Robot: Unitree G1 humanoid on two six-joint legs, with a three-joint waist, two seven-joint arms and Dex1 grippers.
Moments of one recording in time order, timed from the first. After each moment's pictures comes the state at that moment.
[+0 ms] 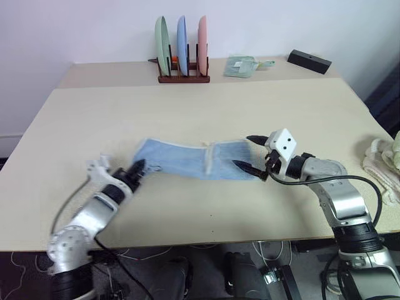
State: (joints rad) left arm -0.08 0.37 0.45 -0.32 -1.27 0.80 0.10; right arm -0.37 -0.60 0.02 -0.06 0.24 0.28 0.84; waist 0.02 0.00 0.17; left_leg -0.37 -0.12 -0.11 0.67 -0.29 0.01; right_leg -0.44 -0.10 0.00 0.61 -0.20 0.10
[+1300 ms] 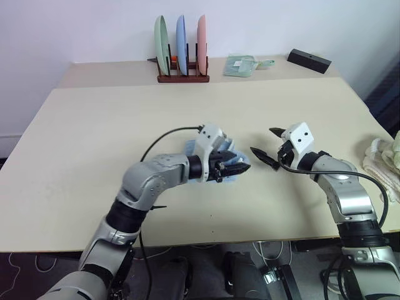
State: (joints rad) left arm -0.59 0.29 -0.22 -0.29 -0.67 0.92 -0.52; right arm -0.39 -0.59 -0.06 0.08 0.19 0.21 0.71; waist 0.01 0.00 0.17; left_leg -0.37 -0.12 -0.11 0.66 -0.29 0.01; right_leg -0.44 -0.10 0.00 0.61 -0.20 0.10
